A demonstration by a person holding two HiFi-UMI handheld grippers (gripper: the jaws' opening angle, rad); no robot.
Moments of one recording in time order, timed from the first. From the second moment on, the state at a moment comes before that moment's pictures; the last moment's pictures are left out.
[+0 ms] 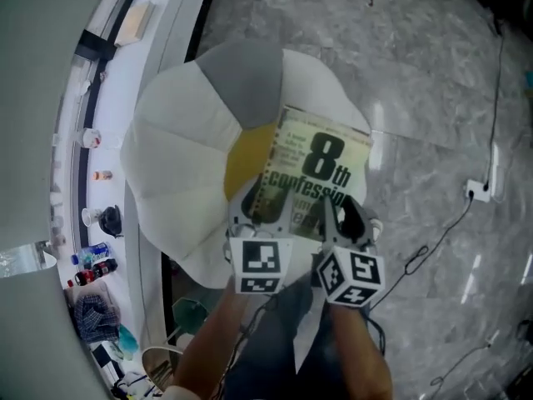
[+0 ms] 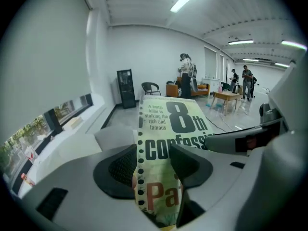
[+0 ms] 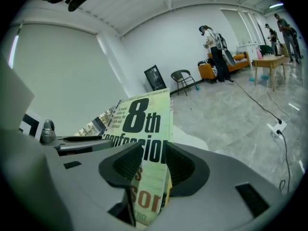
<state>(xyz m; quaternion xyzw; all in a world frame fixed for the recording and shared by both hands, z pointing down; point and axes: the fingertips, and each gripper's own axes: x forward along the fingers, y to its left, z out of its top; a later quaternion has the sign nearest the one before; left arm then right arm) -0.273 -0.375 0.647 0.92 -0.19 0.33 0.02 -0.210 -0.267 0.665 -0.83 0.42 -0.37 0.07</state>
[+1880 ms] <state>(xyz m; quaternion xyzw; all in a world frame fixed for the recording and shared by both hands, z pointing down) 0.150 0.098 0.139 0.99 0.13 -0.02 -0.08 0.132 0.220 0.125 -0.99 0.11 0.04 -0.01</state>
